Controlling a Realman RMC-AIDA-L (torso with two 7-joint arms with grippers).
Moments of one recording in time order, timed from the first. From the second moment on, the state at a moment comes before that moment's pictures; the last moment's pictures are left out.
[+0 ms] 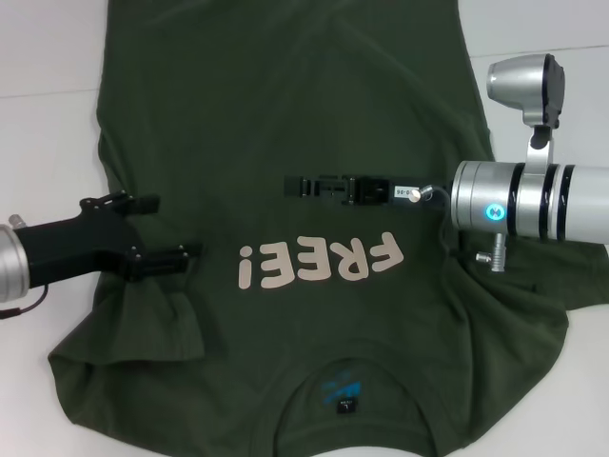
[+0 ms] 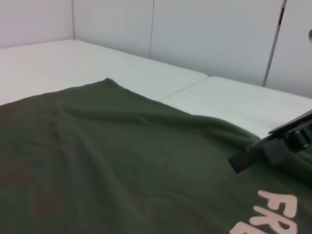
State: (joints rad) left arm -0.44 -2.16 -2.27 -0.87 -1.13 1.27 -1.44; right arm 0.66 2.09 -0.97 -0.38 -1.66 -1.12 1.82
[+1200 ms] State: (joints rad) left arm -0.44 -2.17 -1.95 -0.90 -1.05 0.92 -1.46; right arm 0.66 2.09 -0.96 -0.39 -1.66 -1.12 1.82
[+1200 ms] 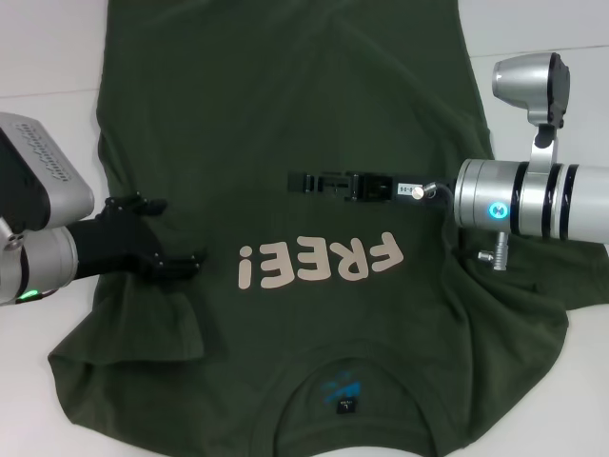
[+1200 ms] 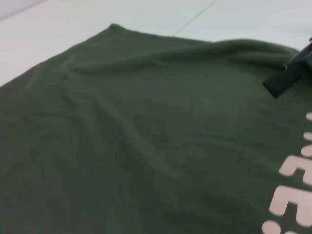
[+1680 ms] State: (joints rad) left arm -0.43 -2.17 -1.90 -1.01 -0.91 0.94 -1.55; right arm 0.66 2.09 -0.95 -0.38 -1.66 -1.12 1.82
